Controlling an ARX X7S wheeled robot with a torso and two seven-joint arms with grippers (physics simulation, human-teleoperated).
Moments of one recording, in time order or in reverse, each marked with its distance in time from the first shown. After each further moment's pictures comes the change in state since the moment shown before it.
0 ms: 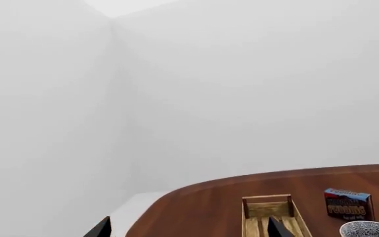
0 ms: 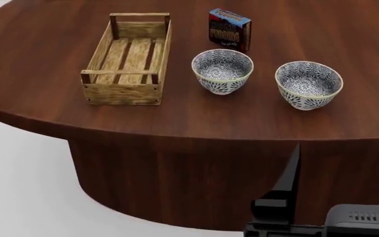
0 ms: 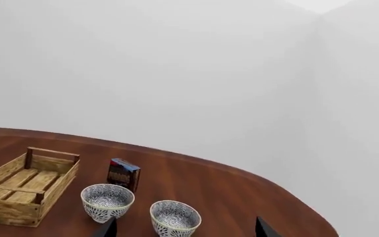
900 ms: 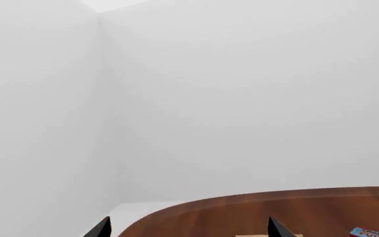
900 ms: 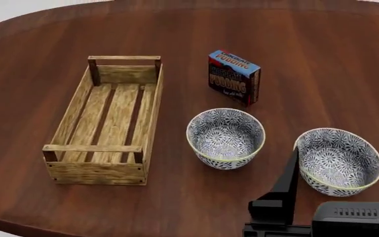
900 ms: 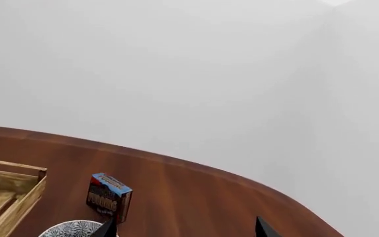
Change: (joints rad) left arm 0.013 -0.010 -0.032 0.003 -0.093 0.026 -0.047; right arm 0.040 -0.020 -0.045 0.018 0.003 0.058 0.025
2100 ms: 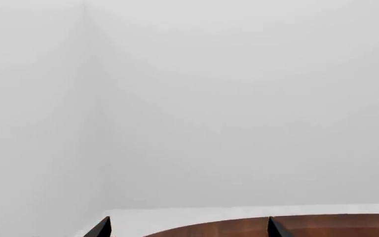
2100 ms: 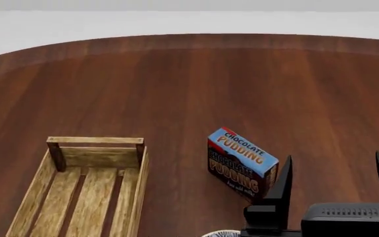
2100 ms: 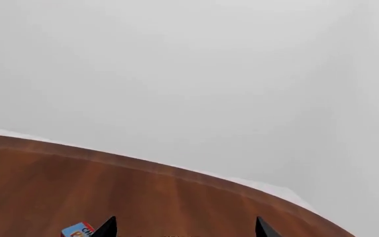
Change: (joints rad) left arm 0.010 -0.026 -0.001 -0.016 -0.092 0.018 -0.080; right arm -0.015 -0.018 -0.039 0.039 -0.032 -0.009 -0.028
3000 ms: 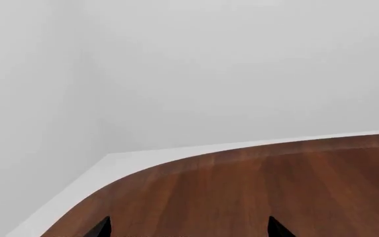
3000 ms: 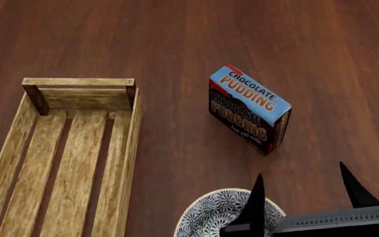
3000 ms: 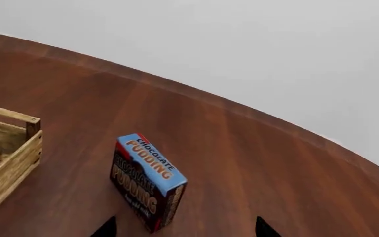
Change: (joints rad) left arm 0.035 -0.032 0.009 -0.022 -0.028 0.050 -0.042; right arm 0.018 -0.017 -0.052 -0.019 0.034 0.036 -0.053
